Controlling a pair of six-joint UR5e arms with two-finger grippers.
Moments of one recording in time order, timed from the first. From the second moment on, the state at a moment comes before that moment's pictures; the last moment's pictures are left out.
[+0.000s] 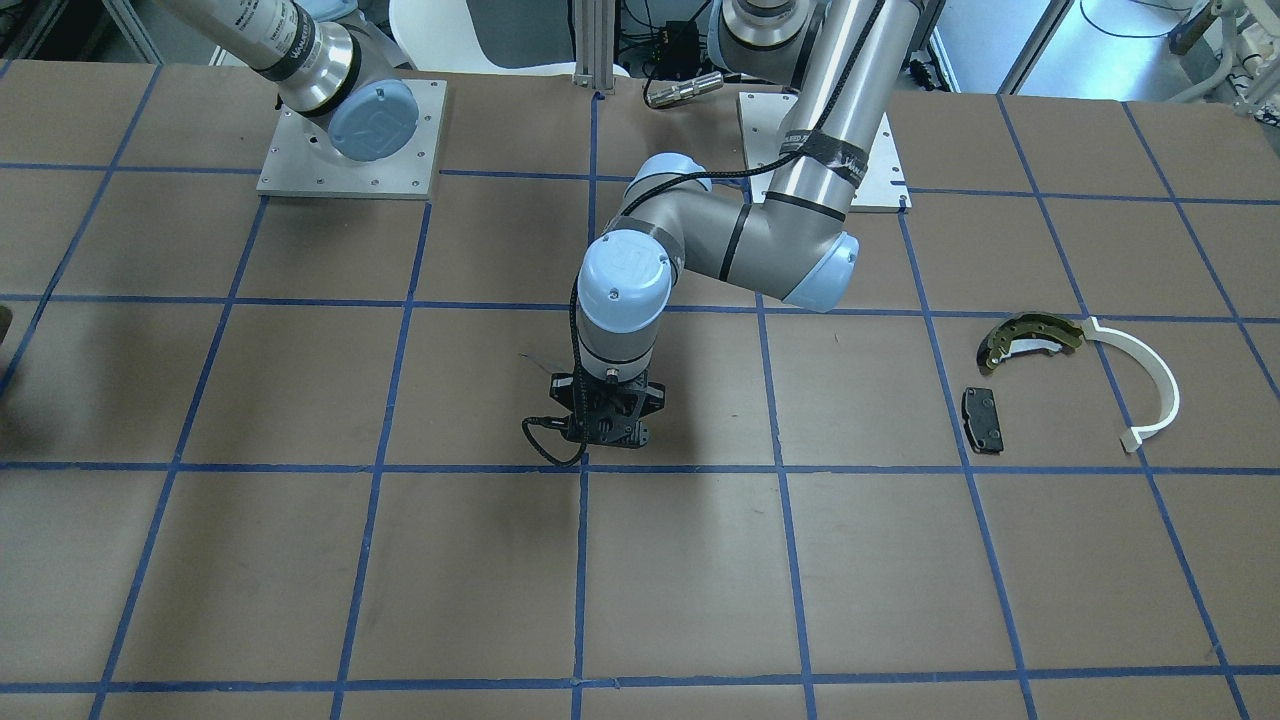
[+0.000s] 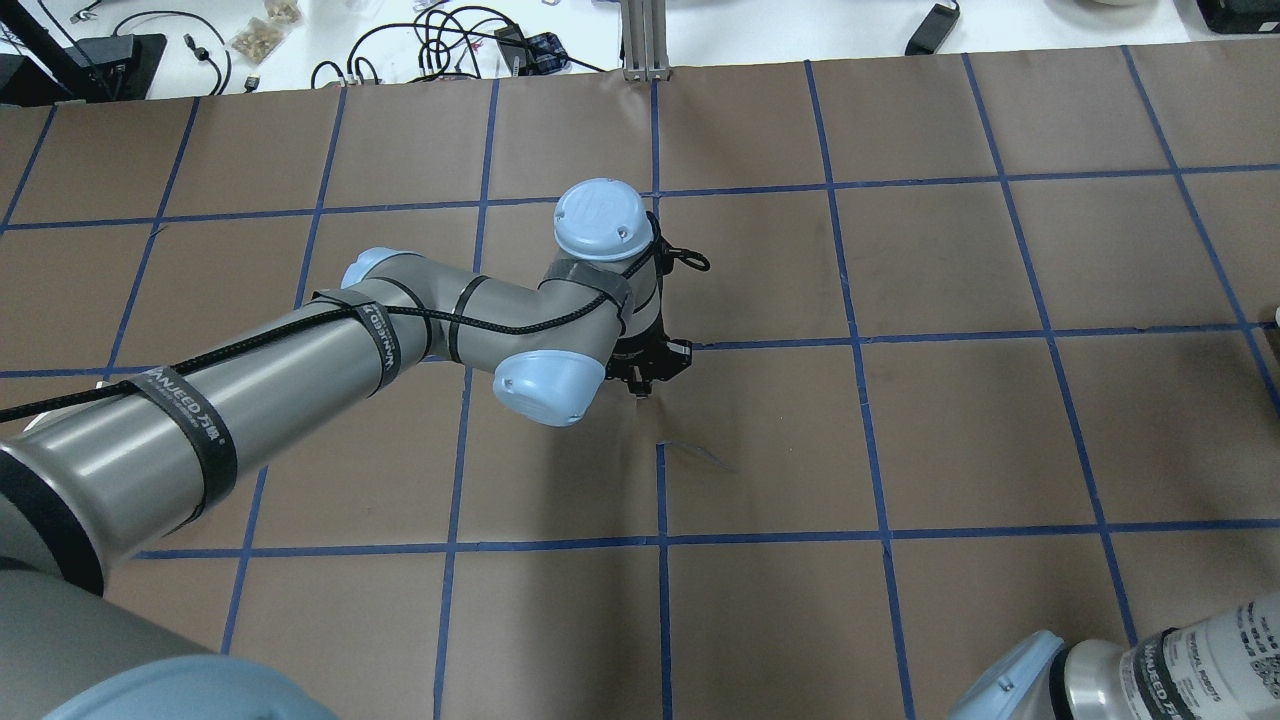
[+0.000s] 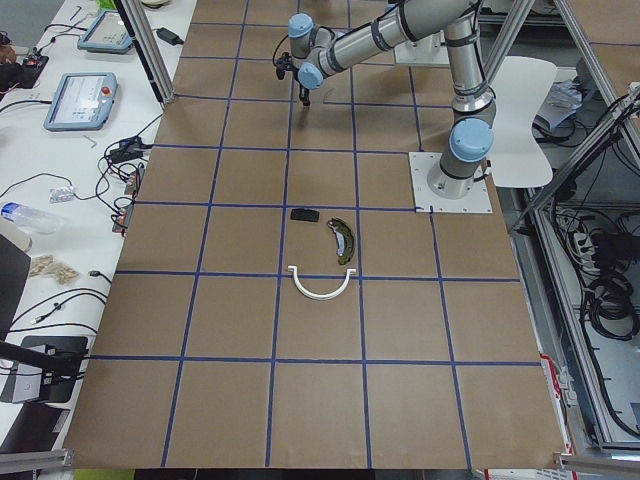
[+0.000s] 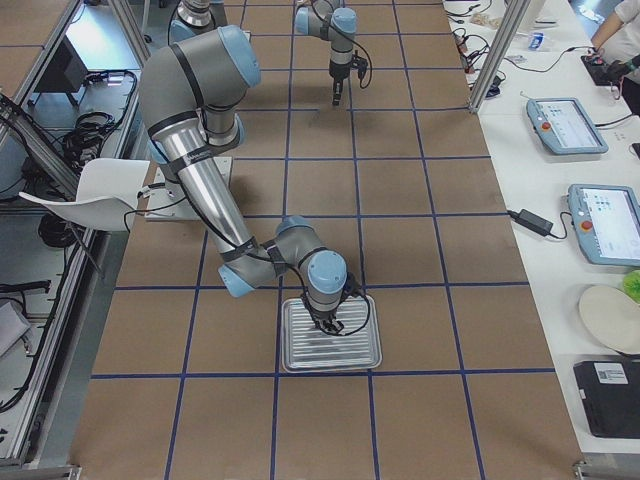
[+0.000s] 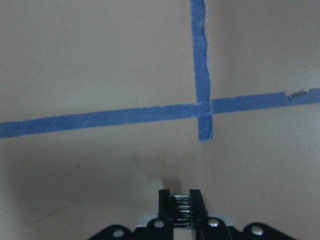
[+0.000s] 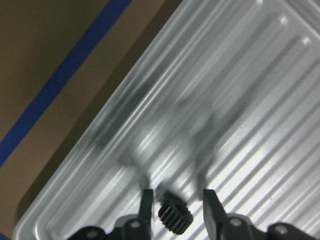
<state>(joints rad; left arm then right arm) -1.94 -2.04 -1.78 -0.90 1.52 -0.28 0.56 -1.04 1.74 -2.29 -1.63 -1.74</state>
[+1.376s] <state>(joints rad) -1.24 -1.89 -1.73 -1.21 1.68 0.43 0.88 -1.35 1.74 -1.96 -1.63 -1.22</state>
